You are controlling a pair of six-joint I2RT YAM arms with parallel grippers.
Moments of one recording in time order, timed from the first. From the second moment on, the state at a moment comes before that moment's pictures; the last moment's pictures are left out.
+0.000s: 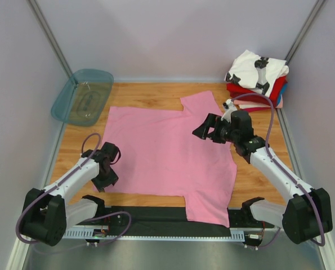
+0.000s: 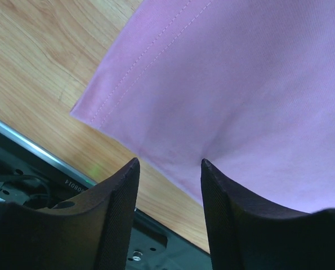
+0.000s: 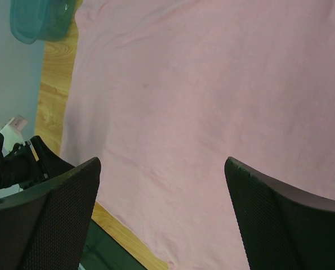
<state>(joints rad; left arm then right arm) -0.31 1.11 0.55 -0.98 -0.28 -1.02 0.33 1.16 0.80 -0.16 -0.36 0.60</state>
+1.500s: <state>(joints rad) 0.01 1.03 0.51 -0.88 -0.17 -0.97 0.26 1.20 0.78 -0.17 -0.40 0.62</state>
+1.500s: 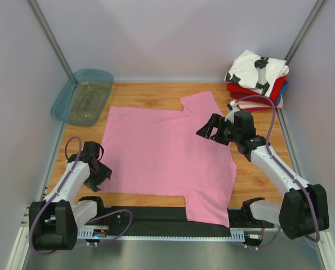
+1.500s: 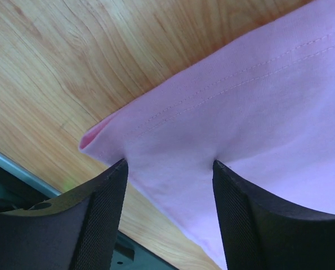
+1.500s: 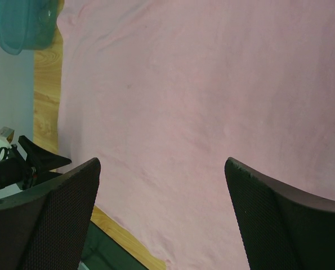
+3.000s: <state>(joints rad) 0.01 0.89 0.42 -0.55 -0.02 -0.72 1.23 1.16 0.72 -1.00 0.17 0.93</state>
